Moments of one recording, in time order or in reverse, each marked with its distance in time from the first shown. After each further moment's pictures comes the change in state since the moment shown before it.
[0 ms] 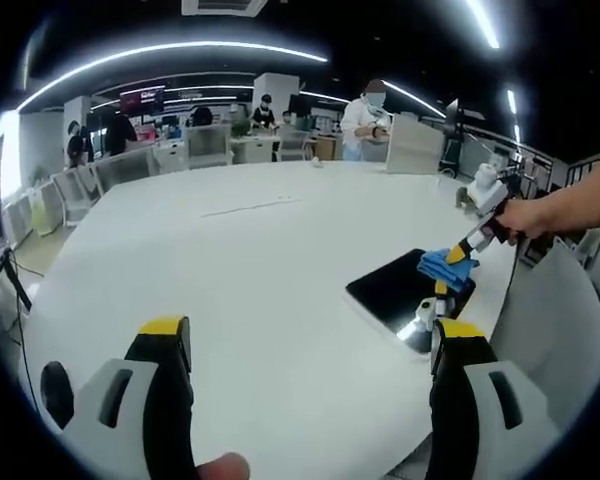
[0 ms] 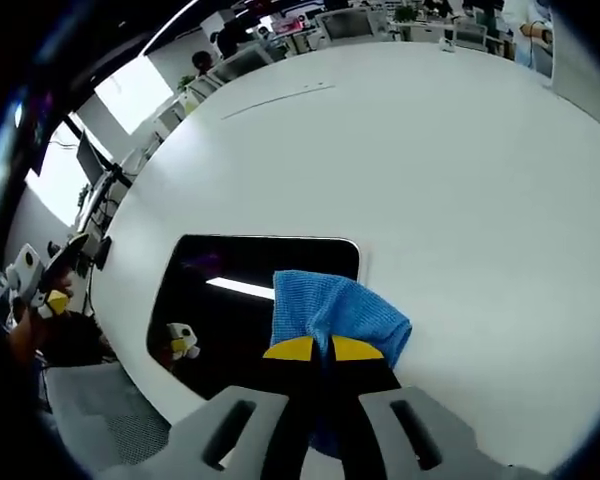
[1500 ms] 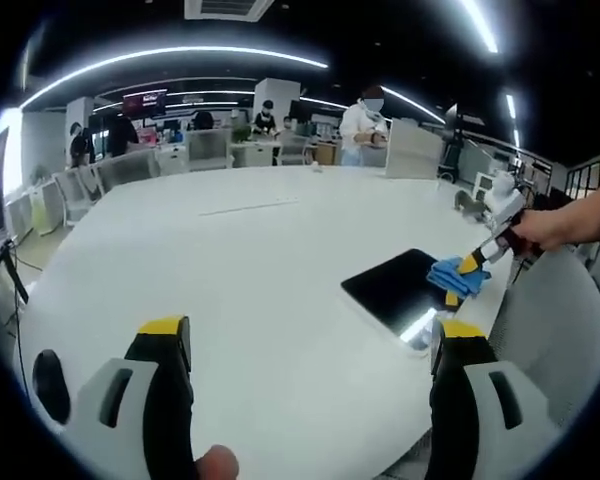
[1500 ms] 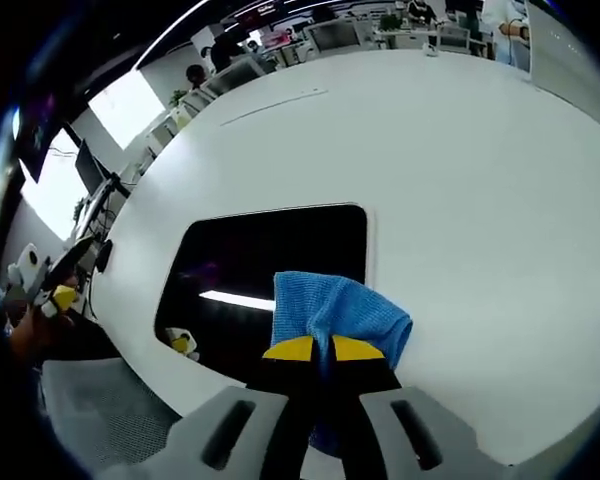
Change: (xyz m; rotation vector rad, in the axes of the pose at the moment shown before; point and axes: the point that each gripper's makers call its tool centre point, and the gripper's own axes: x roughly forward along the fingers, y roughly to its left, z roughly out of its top) left arm -0.004 -0.001 -0.012 -0.009 -0.024 0.000; right arm -0.016 0.015 -0.035 0.046 -0.057 -0.025
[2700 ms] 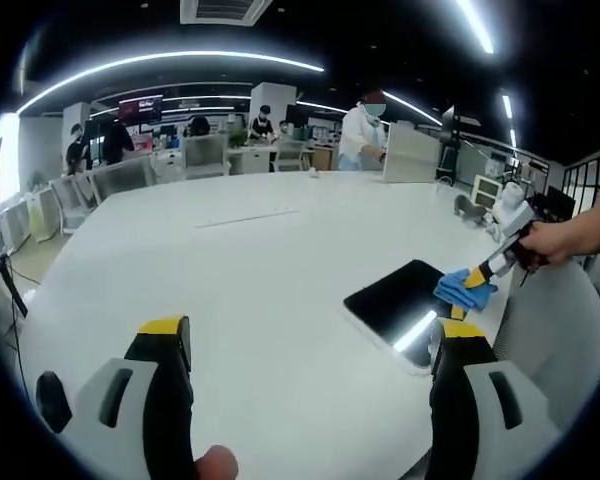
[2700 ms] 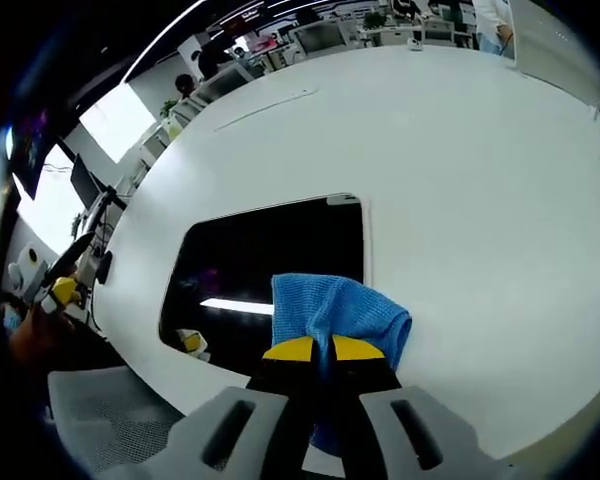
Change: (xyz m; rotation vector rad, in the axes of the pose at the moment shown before) left arm 0.014 -0.002 0.020 0.019 -0.017 -0.012; right arm -0.003 0.003 -0.007 0.061 -0.014 -0.013
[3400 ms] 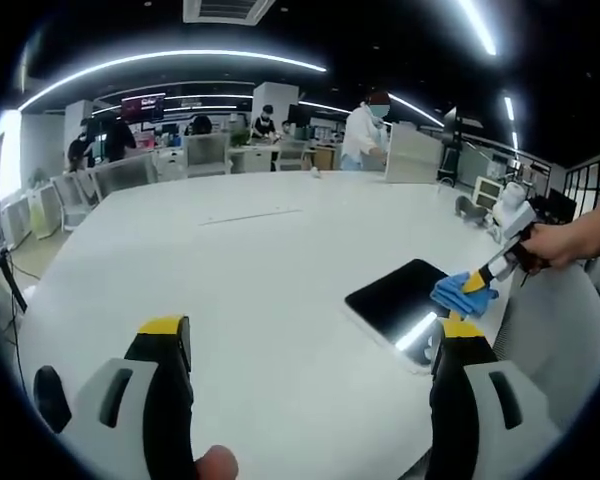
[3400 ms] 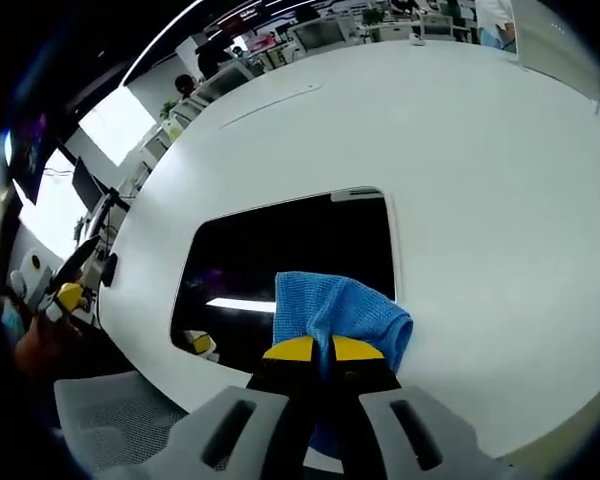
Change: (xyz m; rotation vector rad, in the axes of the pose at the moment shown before) left arm -0.001 0.002 -0.004 -0.013 -0.002 0.006; right arm 0.007 0.022 -0.003 0.018 0.017 0.022
